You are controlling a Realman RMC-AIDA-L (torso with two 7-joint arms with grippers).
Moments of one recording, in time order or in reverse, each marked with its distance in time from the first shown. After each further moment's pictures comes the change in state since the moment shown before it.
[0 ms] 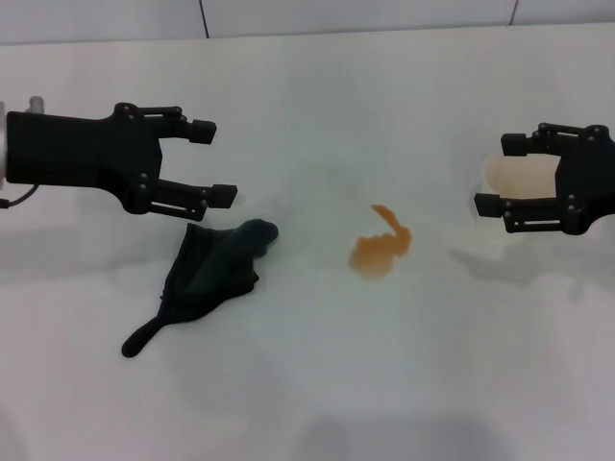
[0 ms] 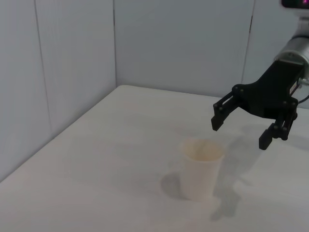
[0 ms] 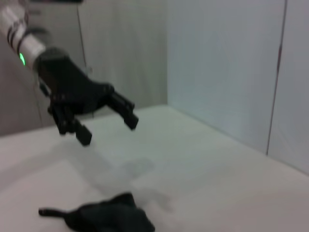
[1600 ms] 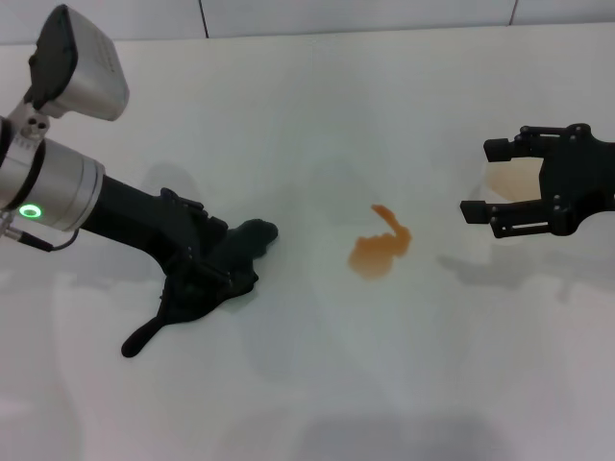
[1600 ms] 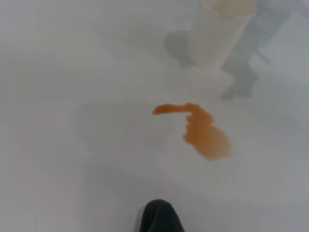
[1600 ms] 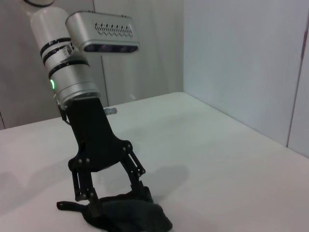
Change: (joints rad) left arm -0.133 -0.103 0.046 -0.025 0.471 -0.114 -0.251; right arm 0.037 0.006 -0.009 -0.078 -0.085 -0.047 0.112
